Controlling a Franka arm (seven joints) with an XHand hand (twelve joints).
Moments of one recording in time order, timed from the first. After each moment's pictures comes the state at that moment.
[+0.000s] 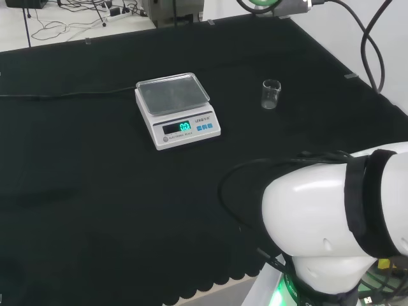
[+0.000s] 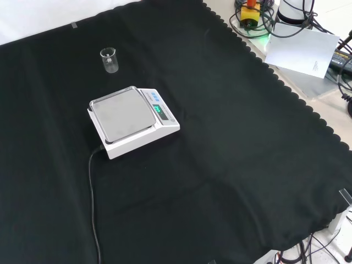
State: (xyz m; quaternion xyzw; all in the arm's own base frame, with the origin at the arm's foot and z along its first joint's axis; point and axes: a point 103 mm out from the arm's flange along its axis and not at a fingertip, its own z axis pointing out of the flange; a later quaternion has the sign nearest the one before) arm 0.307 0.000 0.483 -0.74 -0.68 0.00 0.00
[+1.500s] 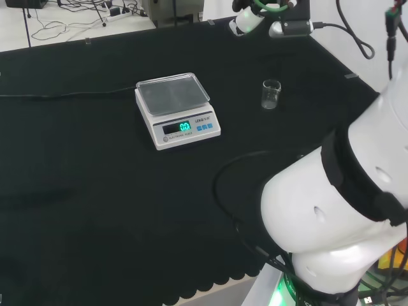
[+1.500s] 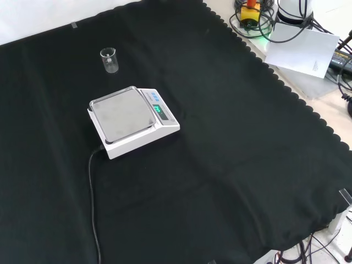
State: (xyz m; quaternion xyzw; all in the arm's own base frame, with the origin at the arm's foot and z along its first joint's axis) arm 0.411 -0.094 0.365 -0.73 -0.67 0.06 0.10
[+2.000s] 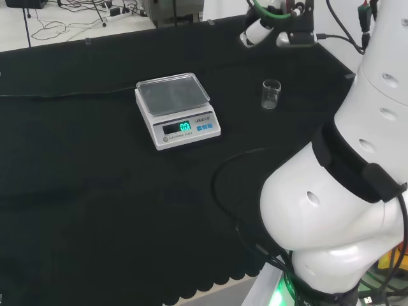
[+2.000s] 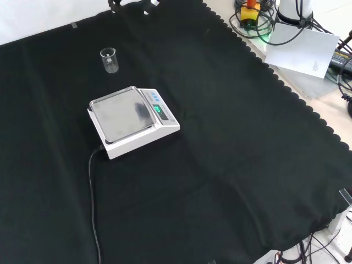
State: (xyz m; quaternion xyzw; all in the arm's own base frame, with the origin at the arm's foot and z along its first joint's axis) arm 0.442 -0.138 0.315 -0.74 -0.66 0.08 0.13
